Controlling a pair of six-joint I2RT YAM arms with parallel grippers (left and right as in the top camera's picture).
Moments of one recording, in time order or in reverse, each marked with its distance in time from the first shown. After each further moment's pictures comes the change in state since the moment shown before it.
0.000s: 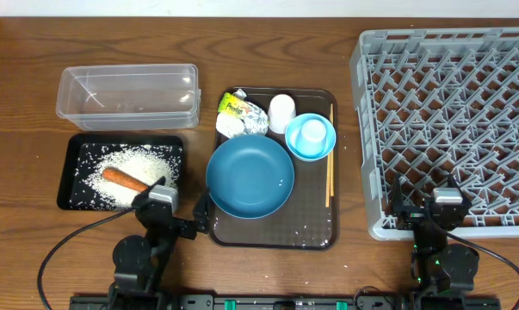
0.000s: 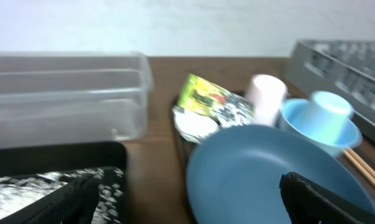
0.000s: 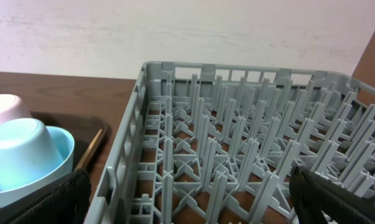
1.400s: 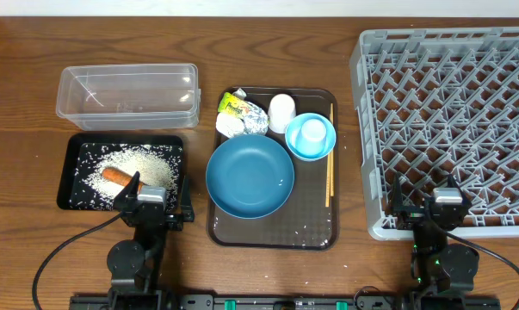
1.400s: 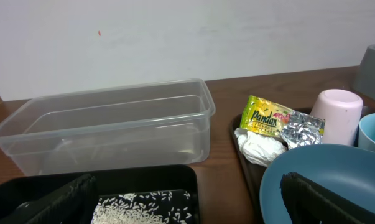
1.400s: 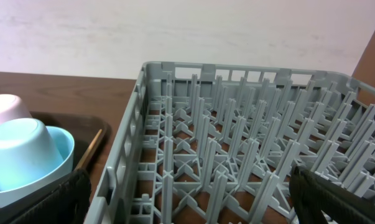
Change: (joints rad) left arm 0.094 -0.033 -0.047 0.100 -0.088 0.157; right arm 0.000 0.000 0.000 0.000 0.000 0.000
